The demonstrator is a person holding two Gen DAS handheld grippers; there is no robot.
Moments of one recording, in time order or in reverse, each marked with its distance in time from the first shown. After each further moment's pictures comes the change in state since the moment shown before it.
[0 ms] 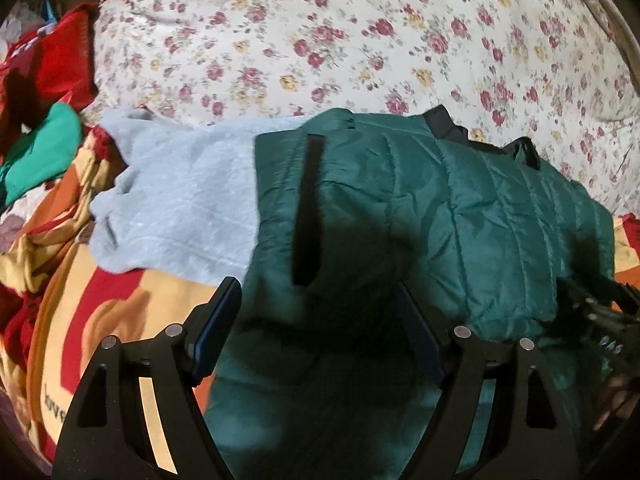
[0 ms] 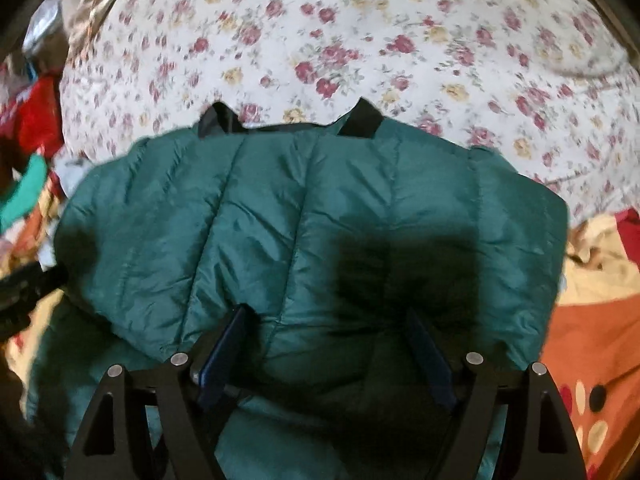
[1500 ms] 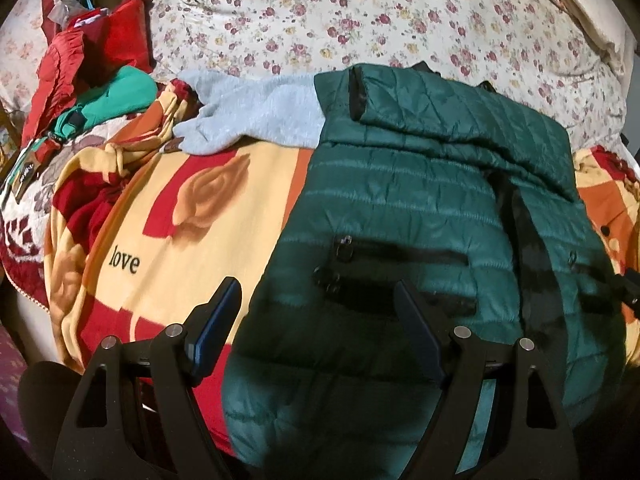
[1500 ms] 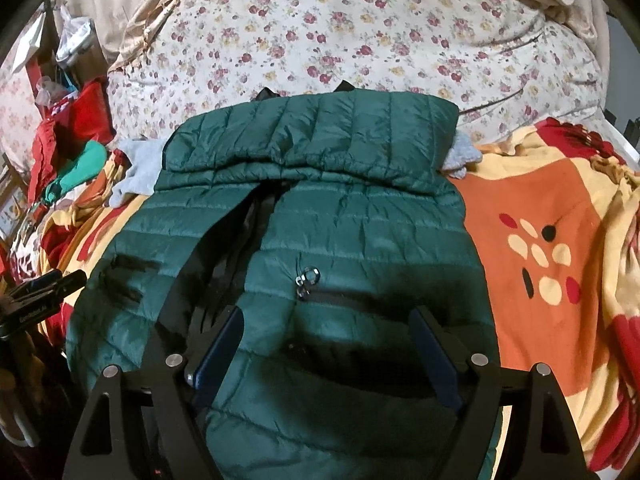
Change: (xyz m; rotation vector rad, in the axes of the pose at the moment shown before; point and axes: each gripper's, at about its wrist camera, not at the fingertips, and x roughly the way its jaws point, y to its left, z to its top) left arm -0.122 0.048 -0.157 0.049 0.000 0.034; right arm -0.154 0.002 -0.176 0.053 -0.049 0.043
